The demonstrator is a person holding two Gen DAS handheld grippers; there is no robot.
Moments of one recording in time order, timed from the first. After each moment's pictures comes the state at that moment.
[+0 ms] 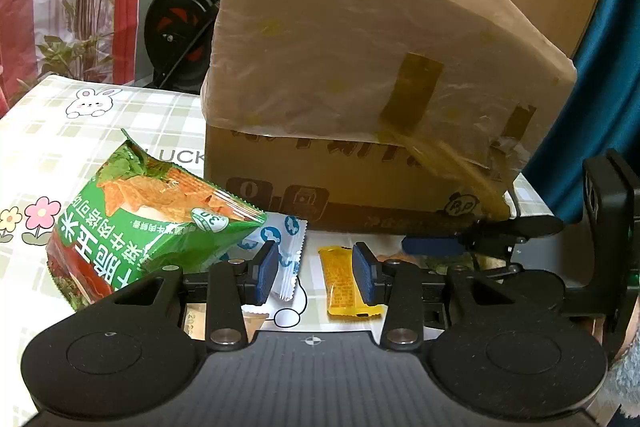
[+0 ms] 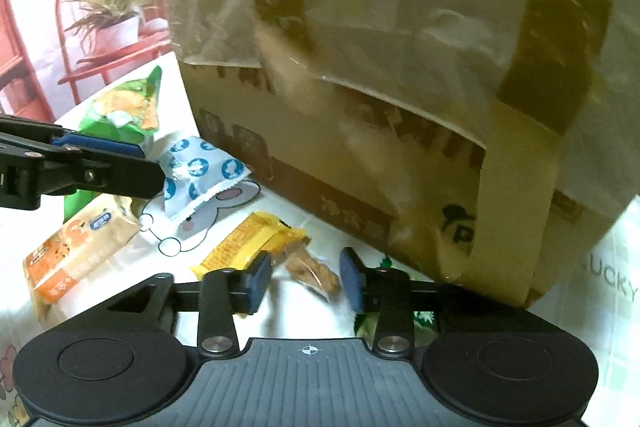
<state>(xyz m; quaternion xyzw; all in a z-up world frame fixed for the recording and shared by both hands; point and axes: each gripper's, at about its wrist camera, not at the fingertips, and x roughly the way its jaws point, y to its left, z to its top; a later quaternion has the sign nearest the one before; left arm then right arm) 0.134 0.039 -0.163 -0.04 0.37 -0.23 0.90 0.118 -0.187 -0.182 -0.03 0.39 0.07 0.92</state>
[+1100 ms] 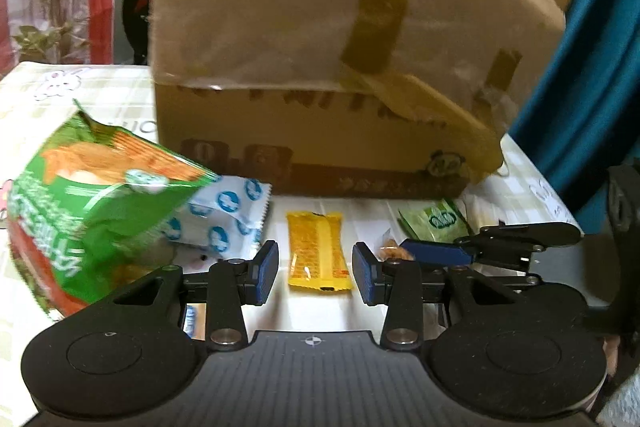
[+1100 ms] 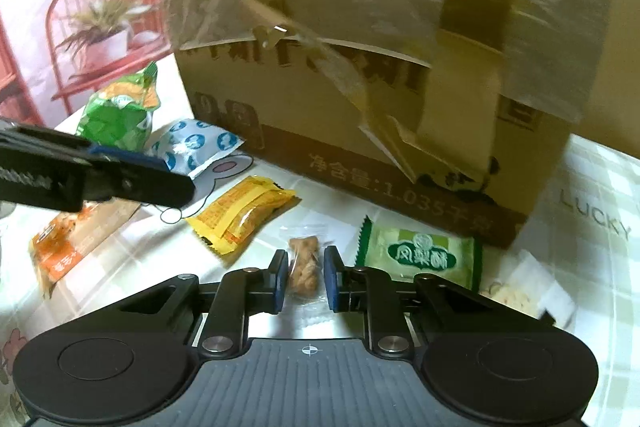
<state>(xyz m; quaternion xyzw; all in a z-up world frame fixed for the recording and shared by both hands) 0.127 0.007 -0.187 -0.02 0.40 -0.26 0.88 0.071 -0.200 -0.195 0.02 0.37 0.04 0.93</state>
